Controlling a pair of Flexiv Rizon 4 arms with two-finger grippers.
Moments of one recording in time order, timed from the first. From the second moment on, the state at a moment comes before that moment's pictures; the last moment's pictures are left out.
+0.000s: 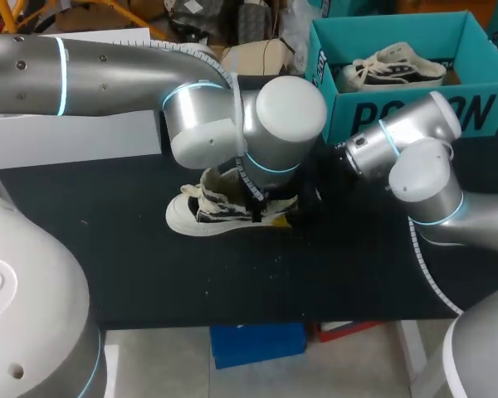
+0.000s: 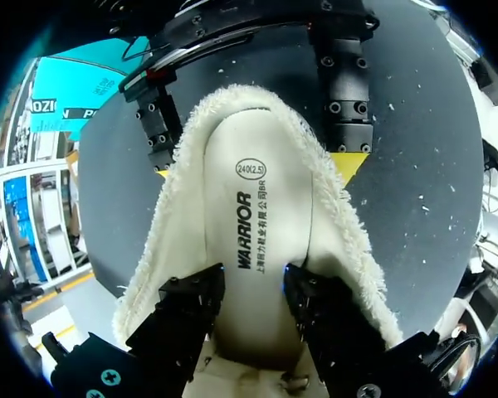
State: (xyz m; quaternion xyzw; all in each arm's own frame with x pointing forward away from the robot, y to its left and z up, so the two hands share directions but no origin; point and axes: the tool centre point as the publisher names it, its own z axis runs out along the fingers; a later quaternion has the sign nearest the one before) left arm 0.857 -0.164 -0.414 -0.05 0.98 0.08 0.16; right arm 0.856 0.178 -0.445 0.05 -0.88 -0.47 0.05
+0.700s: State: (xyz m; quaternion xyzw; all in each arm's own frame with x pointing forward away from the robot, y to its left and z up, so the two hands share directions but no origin) left arm 0.846 -0.163 -0.420 -0.02 0.98 0.05 0.17; right arm 0.857 0.178 -0.445 0.05 -0.88 -0.47 0.05
